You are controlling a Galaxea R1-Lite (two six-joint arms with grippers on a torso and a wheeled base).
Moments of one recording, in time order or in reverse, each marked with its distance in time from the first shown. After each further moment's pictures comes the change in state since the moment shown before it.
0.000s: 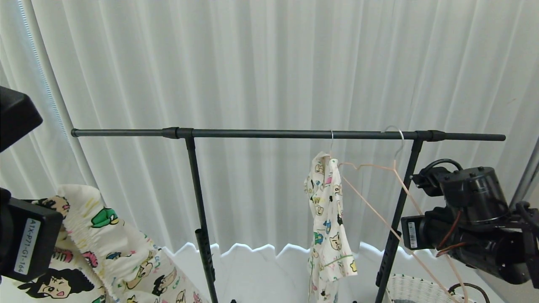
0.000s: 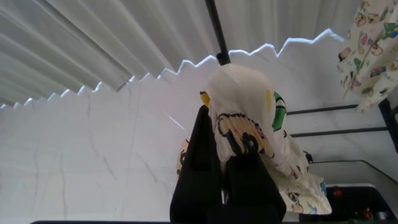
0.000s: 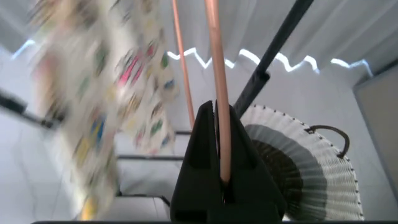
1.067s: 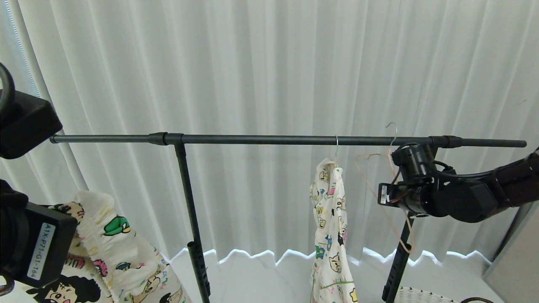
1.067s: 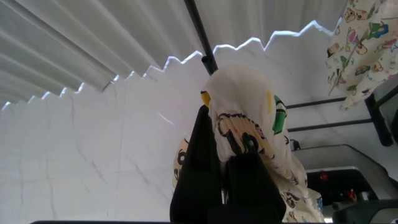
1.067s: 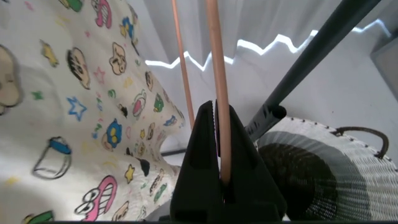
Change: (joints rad) left arm 0.001 0.018 -0.009 -0.002 -0.066 -0.002; right arm -0.217 0.395 -0.378 0.020 0.053 0.113
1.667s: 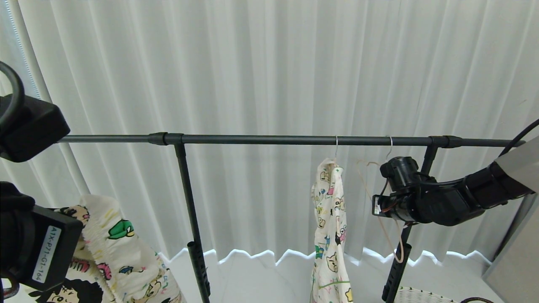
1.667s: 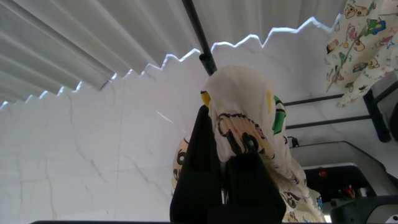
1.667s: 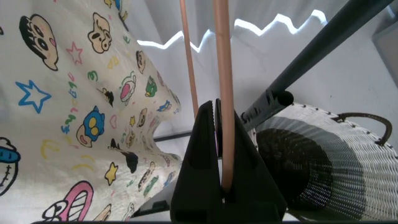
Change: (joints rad) left arm 0.000 0.007 0.003 0.000 -0.027 -0.003; right arm -0.015 0.122 -0.030 0.009 0.015 0.023
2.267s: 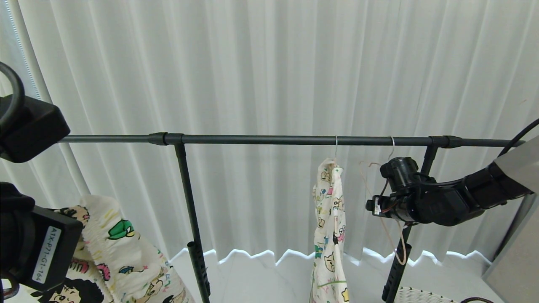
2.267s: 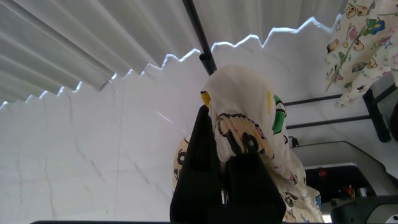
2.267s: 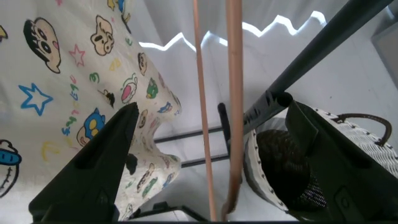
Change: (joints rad) left arm 0.000 0.000 0.002 0.000 0.000 0.000; right arm -0.004 0.007 0.000 0.000 0.003 0.001
